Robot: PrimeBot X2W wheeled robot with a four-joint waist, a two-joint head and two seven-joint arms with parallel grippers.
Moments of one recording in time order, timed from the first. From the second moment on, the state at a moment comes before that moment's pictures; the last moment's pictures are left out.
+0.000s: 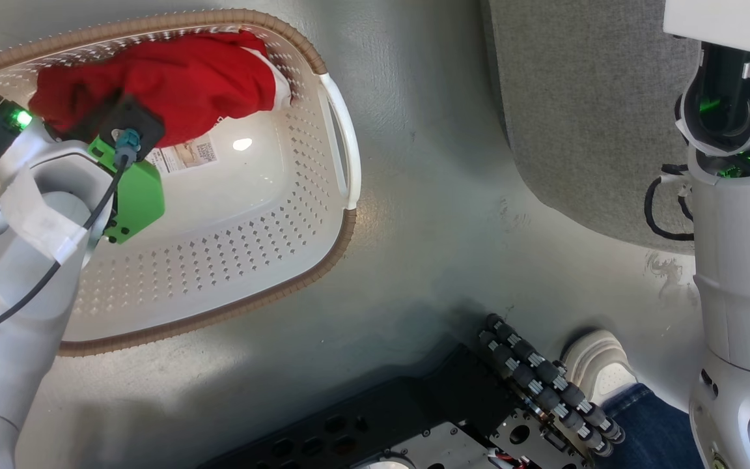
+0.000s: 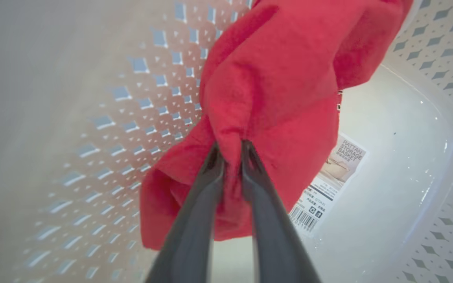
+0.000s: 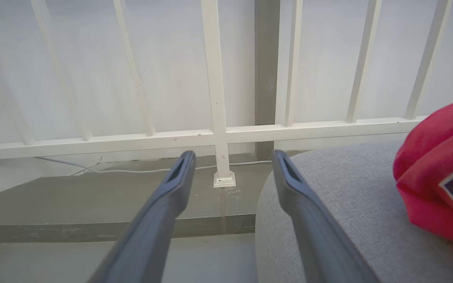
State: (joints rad) left arm -0.91 0.33 -0.69 0.77 0.03 -0.10 -0.04; right arm -0.81 -0.06 0.16 -0.12 0.32 -0.04 -0.26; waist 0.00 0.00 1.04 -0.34
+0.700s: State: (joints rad) left arm -0.88 0.22 -0.69 0.77 -0.05 -0.11 -0.21; right arm -0.78 -0.06 0.13 -0.04 0.30 -0.05 -0.26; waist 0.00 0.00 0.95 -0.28
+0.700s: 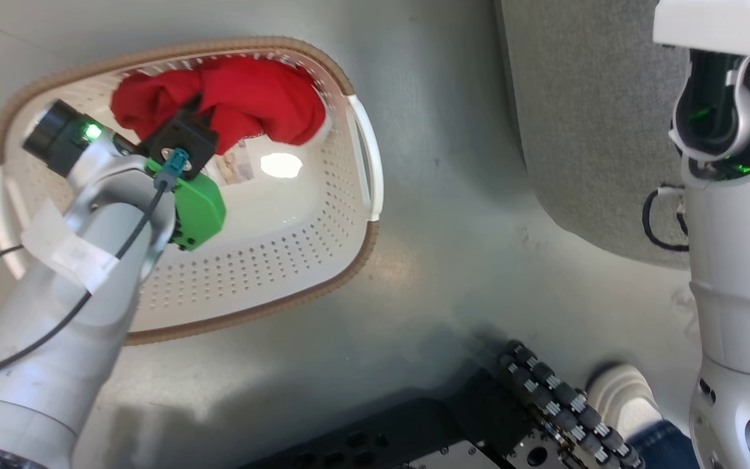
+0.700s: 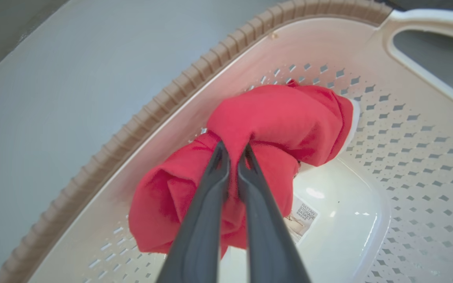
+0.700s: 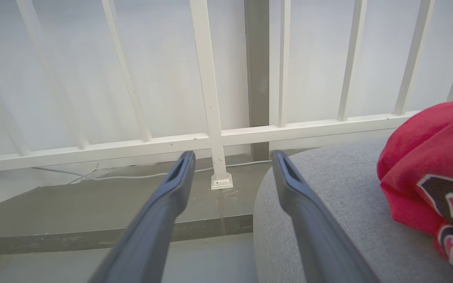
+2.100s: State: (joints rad) left arm -0.94 0.05 -0.59 0.67 -0.27 -0.12 -0.25; right arm -0.48 -0.06 0.11 0.33 0.22 0.04 -0.26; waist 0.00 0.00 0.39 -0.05
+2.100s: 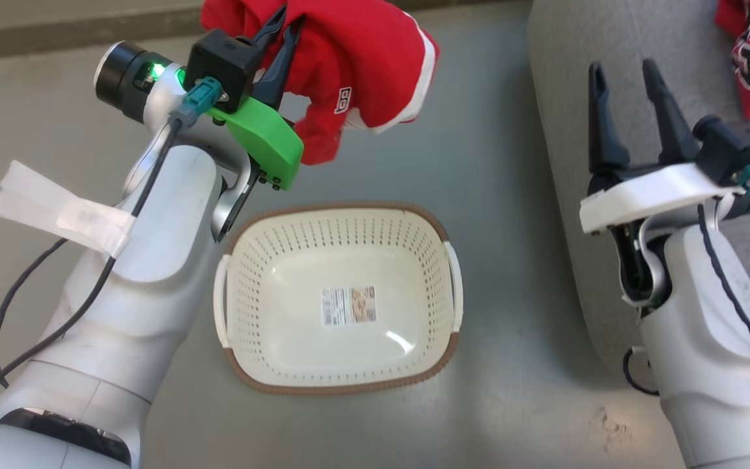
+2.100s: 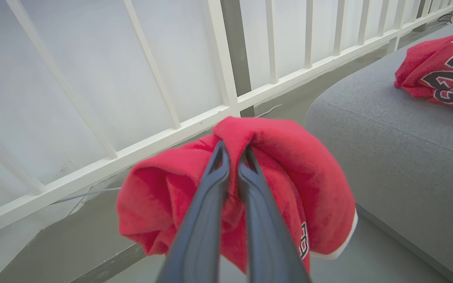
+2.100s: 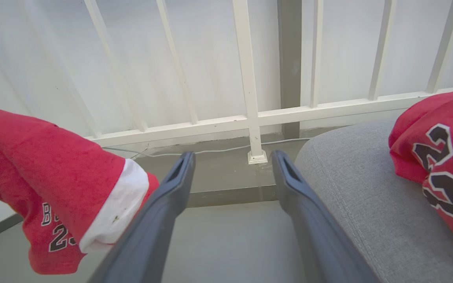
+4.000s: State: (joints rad) left arm -0.87 0.02 -0.87 0.52 -0.64 -0.07 -0.10; right arm -0.43 -0.06 0.57 0.49 0.42 0.11 -0.26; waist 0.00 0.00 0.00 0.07
